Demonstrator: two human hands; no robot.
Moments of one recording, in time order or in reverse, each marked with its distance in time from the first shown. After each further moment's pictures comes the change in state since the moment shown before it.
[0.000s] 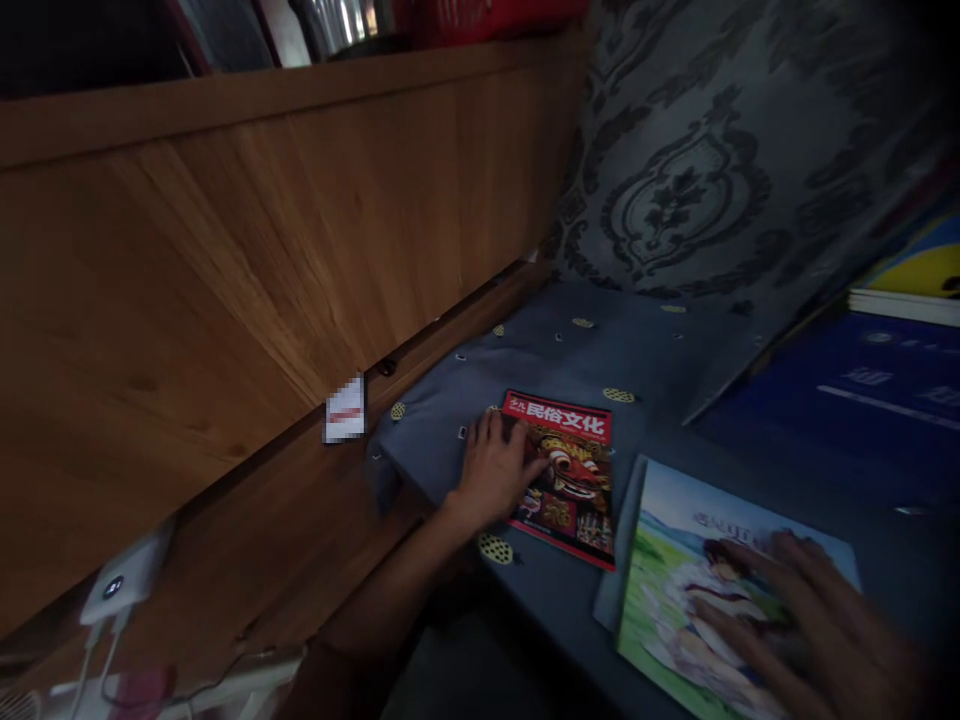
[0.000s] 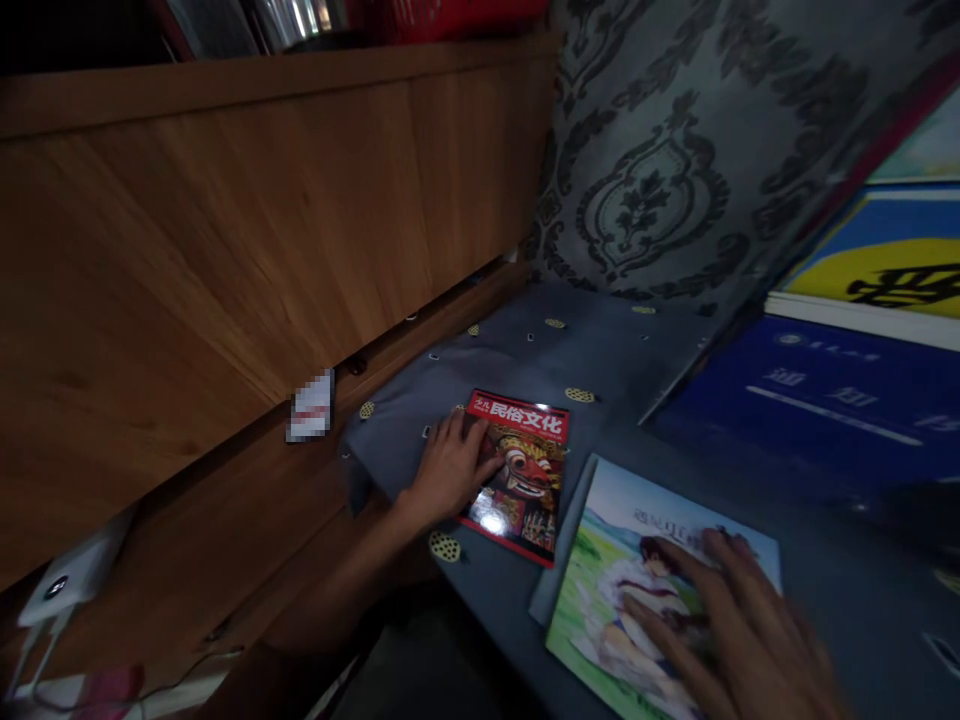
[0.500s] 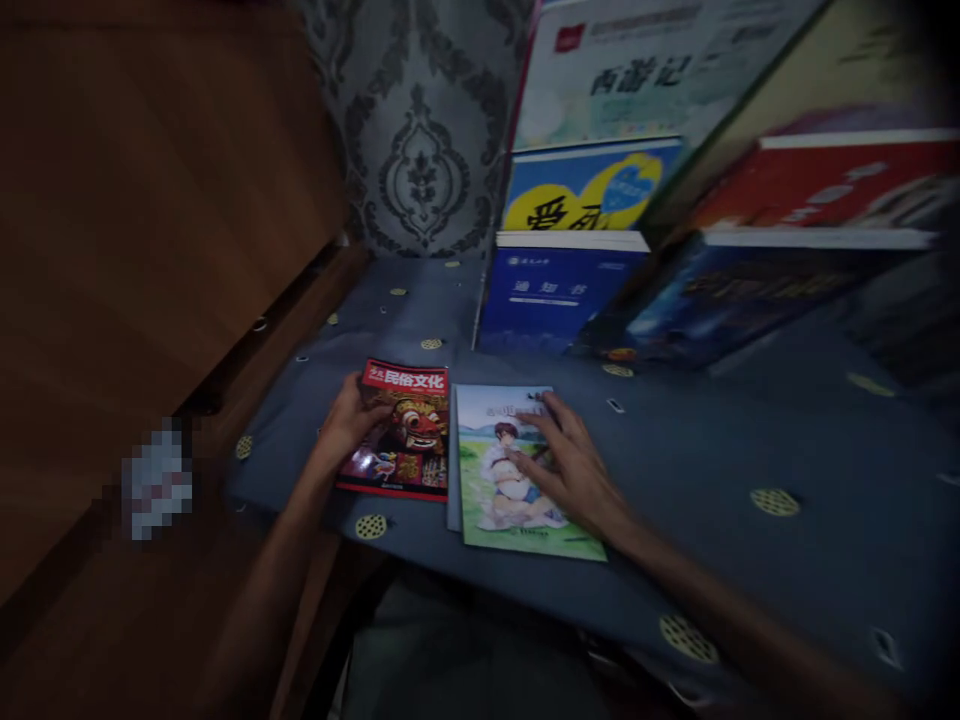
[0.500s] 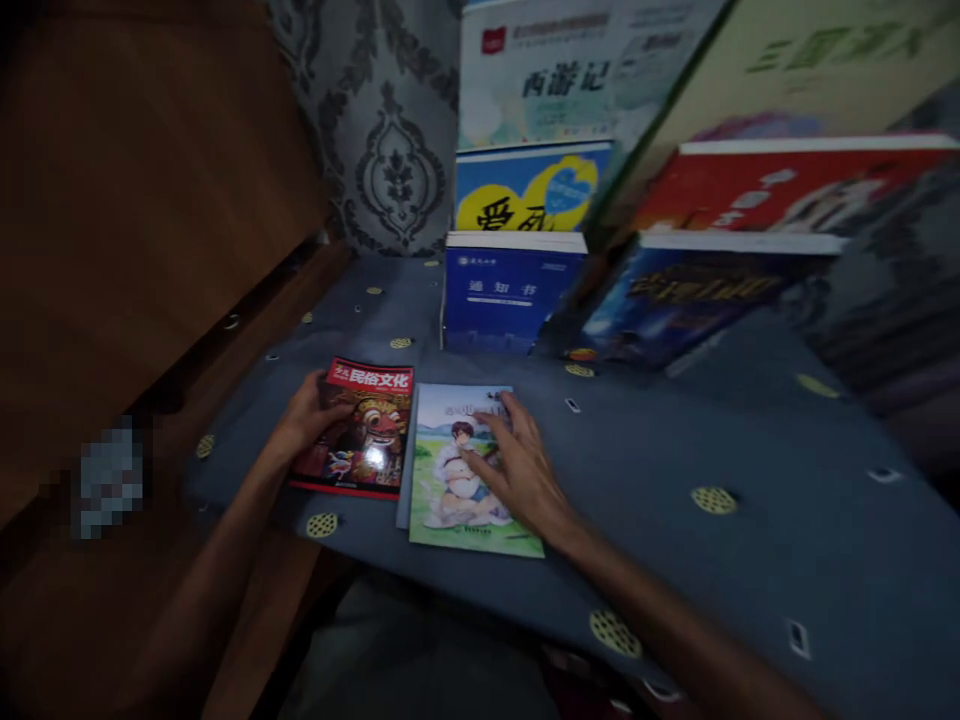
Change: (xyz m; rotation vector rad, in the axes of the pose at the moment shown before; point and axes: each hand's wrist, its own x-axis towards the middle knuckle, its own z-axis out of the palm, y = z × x) left_hand 0.050 0.005 -0.021 -0.471 -0.180 -0.074; right_hand 0.005 -0.029 -0.033 0.063 -0.084 0.291
